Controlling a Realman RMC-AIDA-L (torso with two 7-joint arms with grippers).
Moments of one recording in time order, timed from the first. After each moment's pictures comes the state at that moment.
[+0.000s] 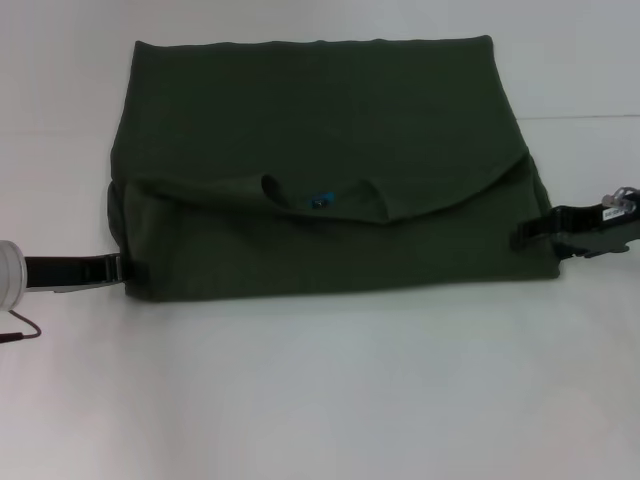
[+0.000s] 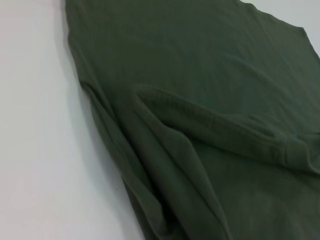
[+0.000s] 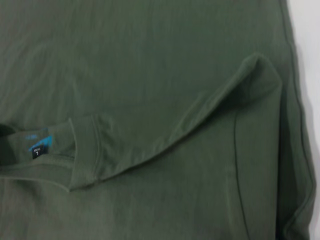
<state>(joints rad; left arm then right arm) -0.64 -2.06 0.61 0.66 2.41 1.14 -2.24 0.78 1.94 -0.78 -0.60 -2.56 -1.16 2.66</state>
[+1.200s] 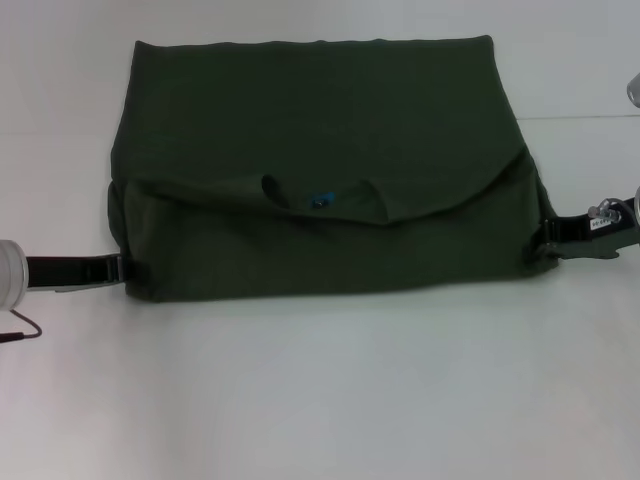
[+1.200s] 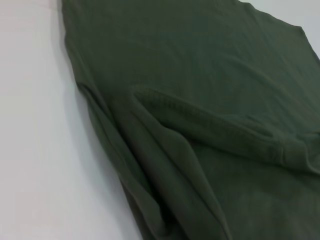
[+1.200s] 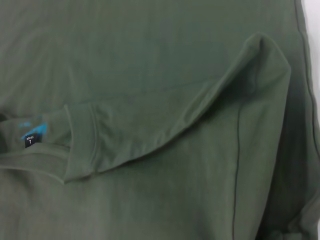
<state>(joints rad) -0.64 -2.06 0.61 0.66 2.42 1.14 -2.23 0.79 1.96 -0.83 -0.59 -2.56 -1.11 2.65</state>
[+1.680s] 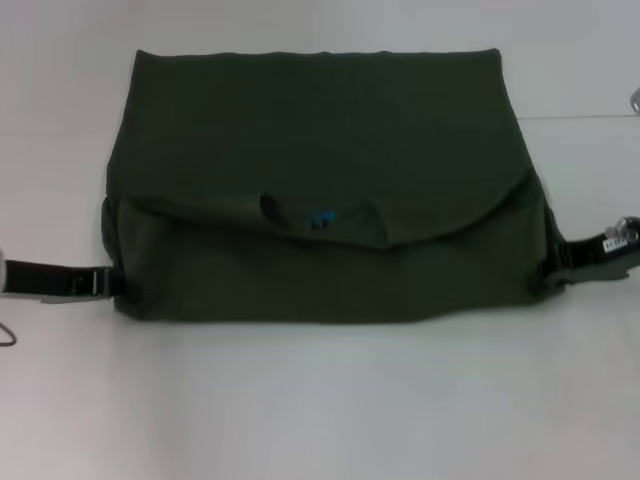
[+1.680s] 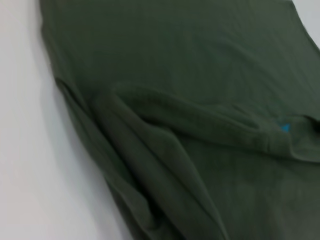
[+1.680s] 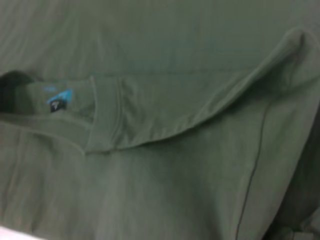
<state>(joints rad) -0.65 -2.02 0.59 0.73 2.50 1.34 -2.28 0.77 1.93 -0.82 -0.63 -2.56 -1.31 2.58</state>
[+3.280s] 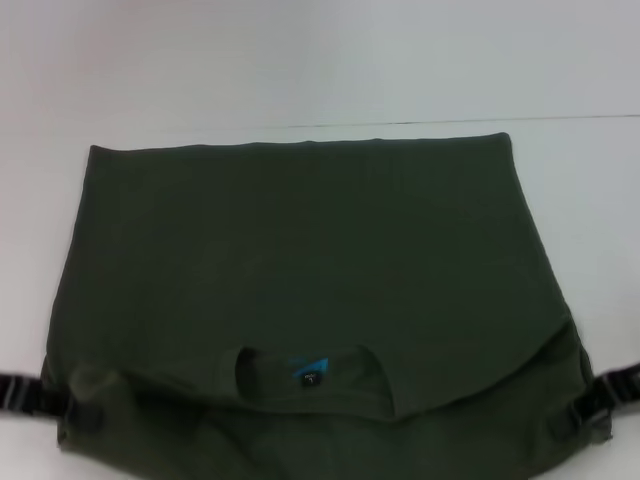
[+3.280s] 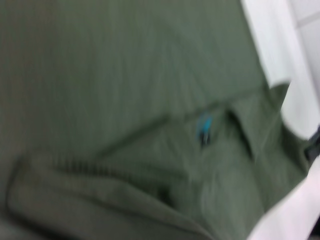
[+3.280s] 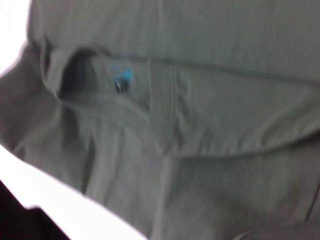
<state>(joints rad) -0.61 -1.97 0.36 0.86 2.69 2.01 -2.21 0.67 1.93 -0.66 -0.65 -2.60 -1.79 2.36</state>
